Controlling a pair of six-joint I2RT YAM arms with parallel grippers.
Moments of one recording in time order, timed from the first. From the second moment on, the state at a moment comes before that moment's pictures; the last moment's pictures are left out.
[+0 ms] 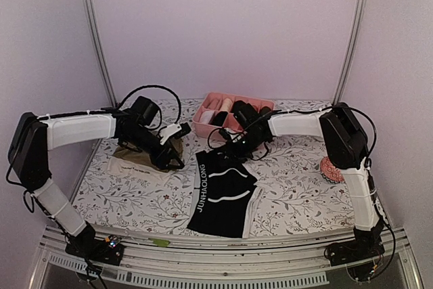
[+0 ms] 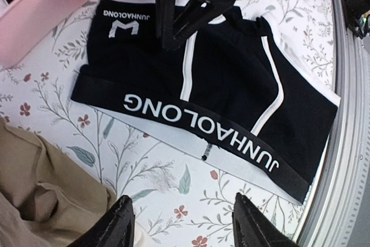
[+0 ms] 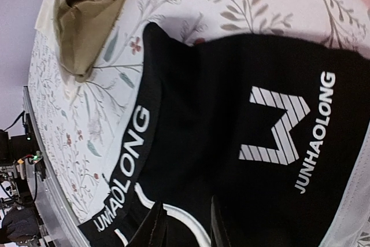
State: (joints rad) left arm -0.51 1.63 1.13 -0.56 0.51 0.44; right arm 0.70 2.28 1.72 -0.50 -0.54 0.33
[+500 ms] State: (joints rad) left arm -0.77 1.61 1.01 -0.50 0.56 0.49; right arm 0.64 1.89 1.10 -0.45 -0.43 0.36
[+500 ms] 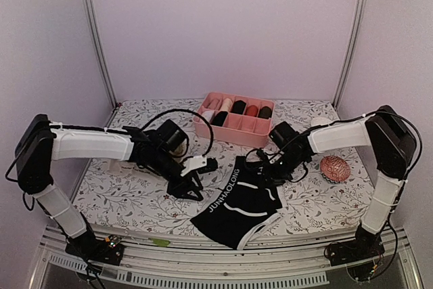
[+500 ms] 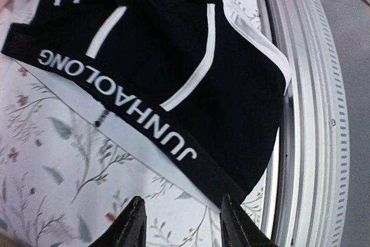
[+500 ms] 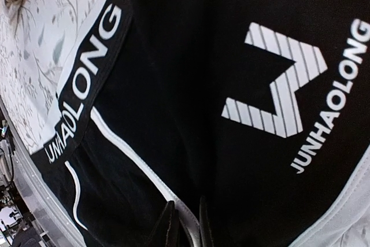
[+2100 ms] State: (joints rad) left arm -0.57 1.80 1.09 -0.62 0.43 0.72; right arm 0.66 1.59 0.94 -0.52 -0.61 0.48
